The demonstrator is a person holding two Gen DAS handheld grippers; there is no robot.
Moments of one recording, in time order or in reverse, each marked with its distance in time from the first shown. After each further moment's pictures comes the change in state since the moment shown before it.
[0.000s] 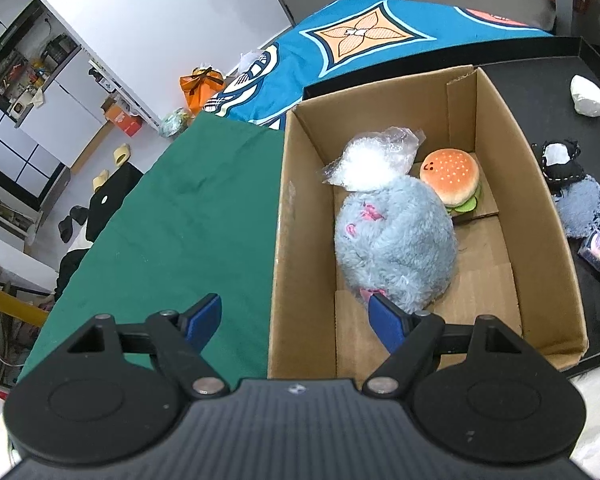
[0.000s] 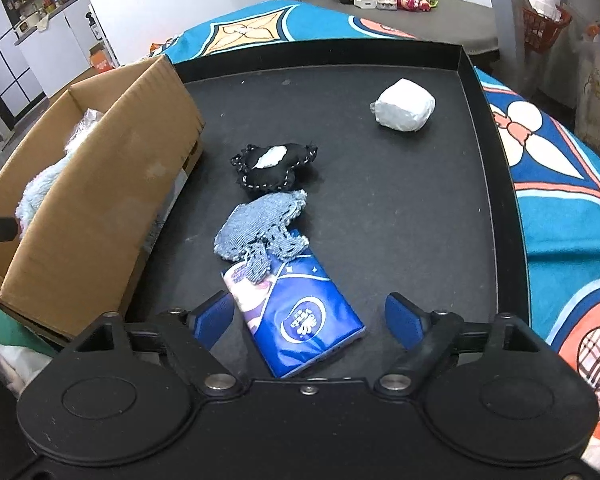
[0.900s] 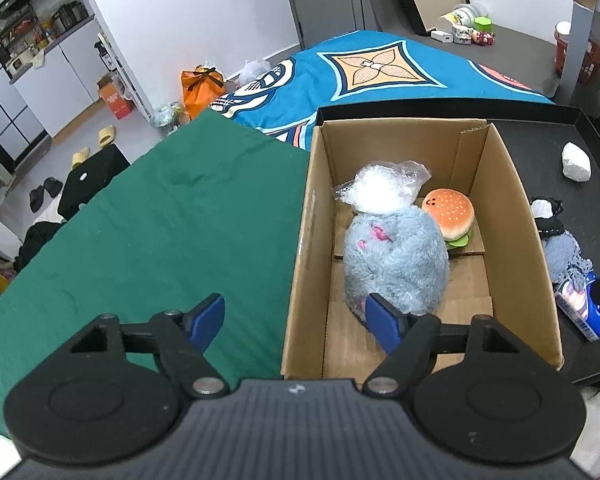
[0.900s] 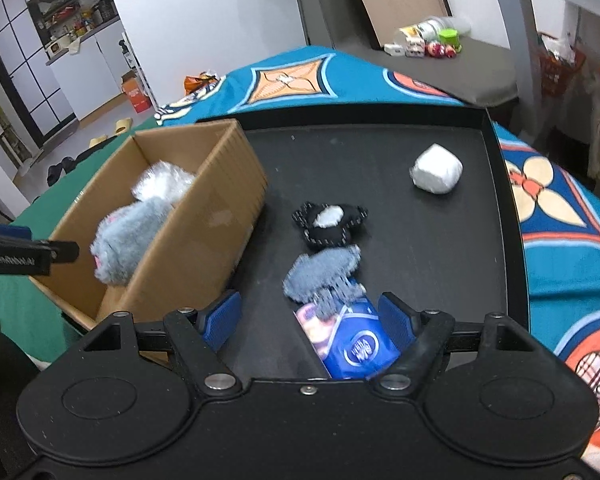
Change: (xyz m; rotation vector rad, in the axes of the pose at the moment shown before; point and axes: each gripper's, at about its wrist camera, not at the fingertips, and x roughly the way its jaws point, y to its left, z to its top) left arm -0.008 0.035 -0.012 -0.169 -0.065 -0.127; right arm -0.045 0.024 0.016 -0.016 -0.087 0.072
